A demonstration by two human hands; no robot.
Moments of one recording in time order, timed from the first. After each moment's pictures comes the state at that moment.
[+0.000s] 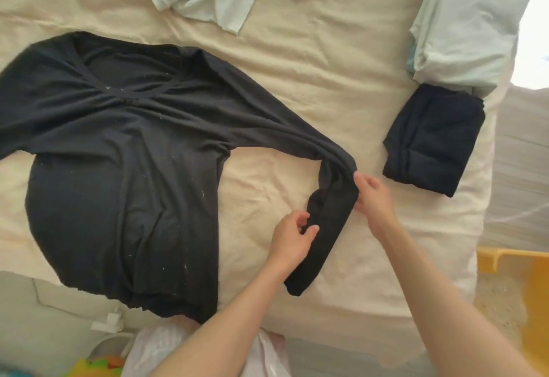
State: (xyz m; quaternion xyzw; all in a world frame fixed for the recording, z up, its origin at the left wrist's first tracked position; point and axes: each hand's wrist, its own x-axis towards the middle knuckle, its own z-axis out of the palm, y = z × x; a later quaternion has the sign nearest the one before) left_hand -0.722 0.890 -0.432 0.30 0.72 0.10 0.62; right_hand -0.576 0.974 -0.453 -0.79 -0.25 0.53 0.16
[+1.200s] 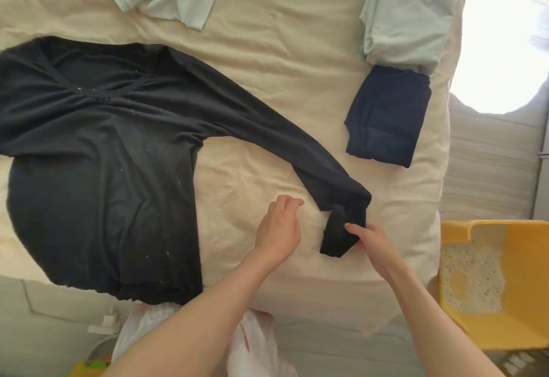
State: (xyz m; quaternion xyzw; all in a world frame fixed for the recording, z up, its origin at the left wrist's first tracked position) left_hand -0.697 0.873 -0.411 0.60 0.65 0.02 0.45; right_hand -0.493 0.868 -0.430 -0.78 -0.17 0.60 0.06
